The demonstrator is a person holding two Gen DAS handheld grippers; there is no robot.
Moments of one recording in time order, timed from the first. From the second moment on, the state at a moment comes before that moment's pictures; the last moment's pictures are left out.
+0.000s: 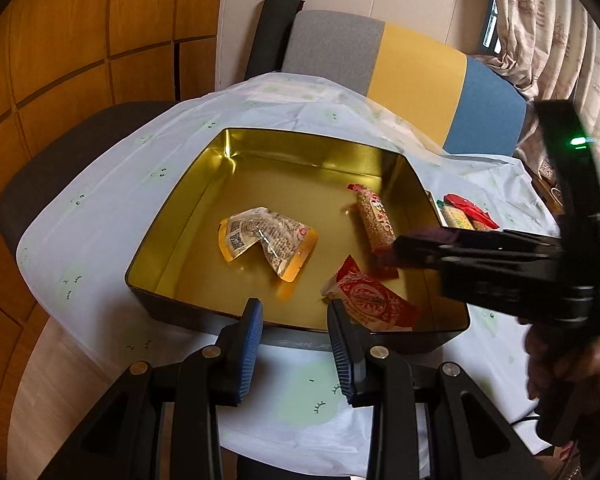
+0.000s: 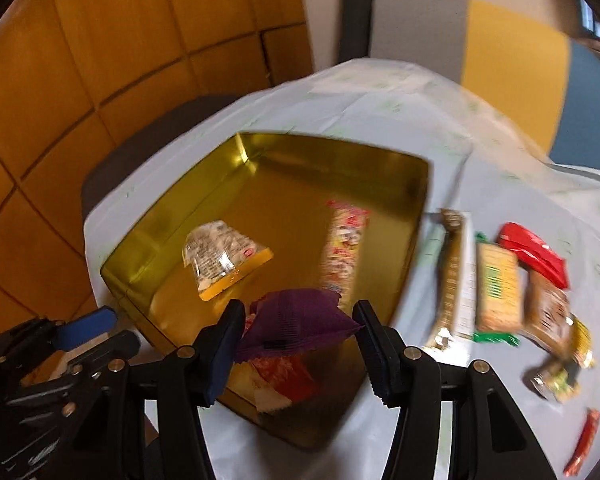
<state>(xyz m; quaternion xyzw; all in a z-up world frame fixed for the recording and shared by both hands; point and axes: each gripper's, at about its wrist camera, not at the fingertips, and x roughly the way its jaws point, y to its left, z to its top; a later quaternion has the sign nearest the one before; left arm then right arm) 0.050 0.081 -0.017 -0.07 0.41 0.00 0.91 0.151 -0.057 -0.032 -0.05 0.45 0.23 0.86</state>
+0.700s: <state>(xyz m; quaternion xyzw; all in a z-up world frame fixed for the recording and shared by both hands) 0.050 0.054 -0.014 -0.05 0.42 -0.03 0.91 0.120 -0.123 -0.024 0.03 0.42 0.15 0.89</state>
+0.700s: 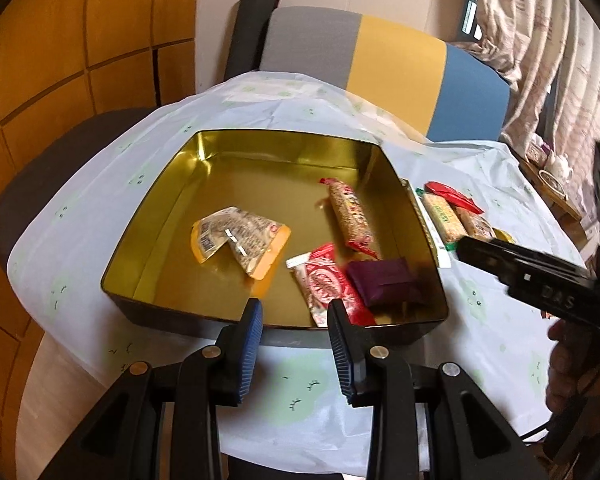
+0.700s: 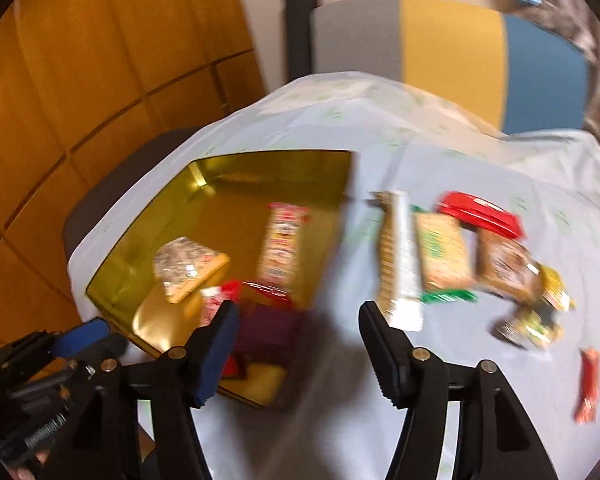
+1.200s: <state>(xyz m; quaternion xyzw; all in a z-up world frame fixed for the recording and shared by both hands) 0.049 0.019 -0.011 -0.01 0.42 -0.07 0.91 0.104 -0.208 -0.061 0.09 0.46 0.07 0.88</state>
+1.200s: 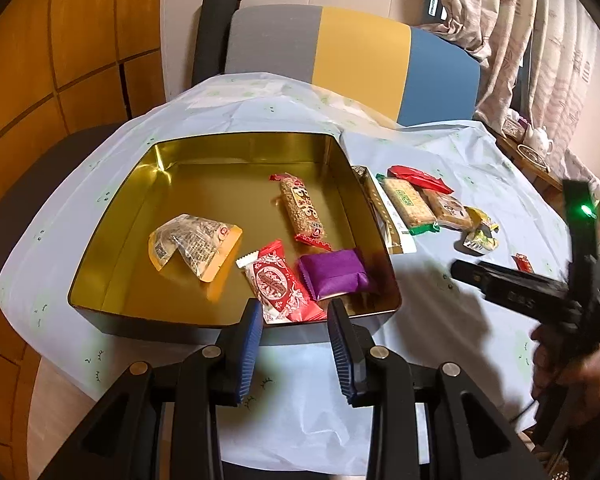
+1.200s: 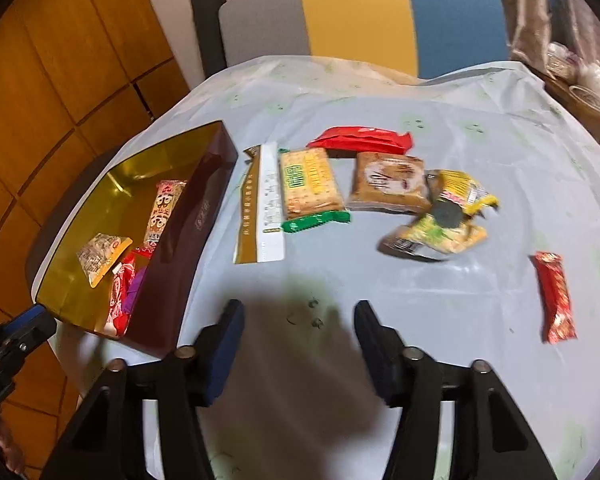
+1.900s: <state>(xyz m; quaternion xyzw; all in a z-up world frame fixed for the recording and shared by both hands) 0.057 0.035 -0.020 -0.03 0.43 -0.06 0.90 0.194 -0.164 -0.086 0.02 0.49 0.08 0.87</state>
